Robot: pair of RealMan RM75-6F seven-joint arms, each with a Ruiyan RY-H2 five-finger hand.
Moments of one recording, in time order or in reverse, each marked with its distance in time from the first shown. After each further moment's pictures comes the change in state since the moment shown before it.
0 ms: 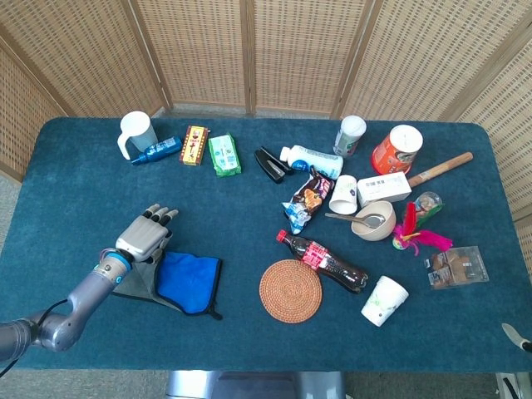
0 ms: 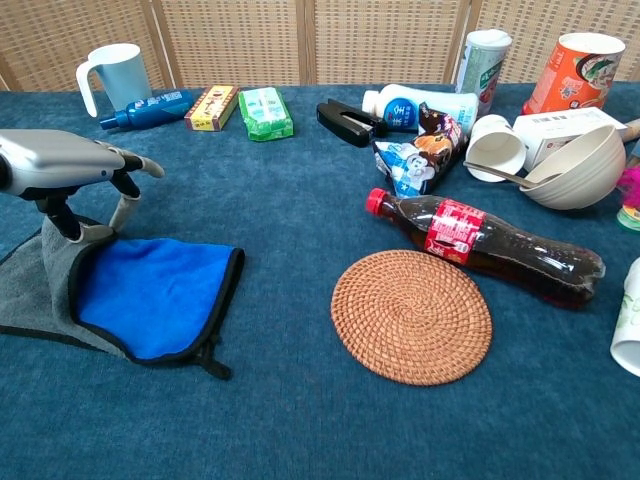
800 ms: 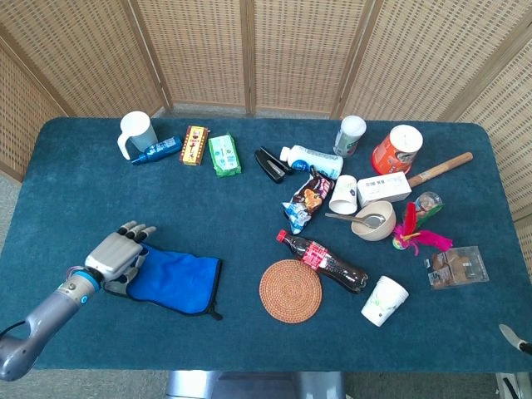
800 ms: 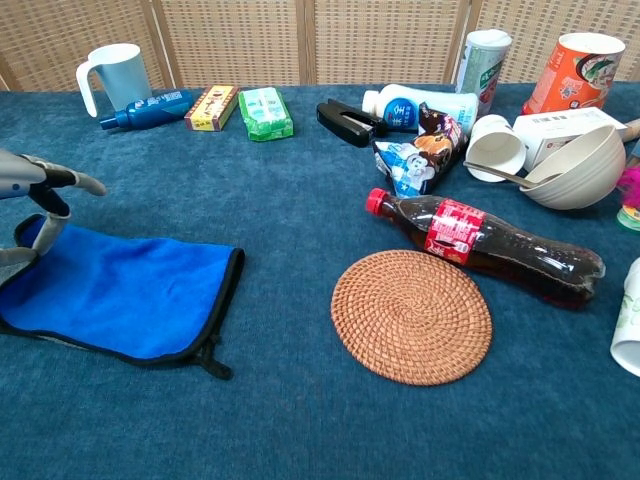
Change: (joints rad) left arm 0.101 0.208 0.083 -0.160 0.188 0.024 -0.159; right arm 0.001 -0.004 -0.006 -0.006 -0.013 0.003 -0.022
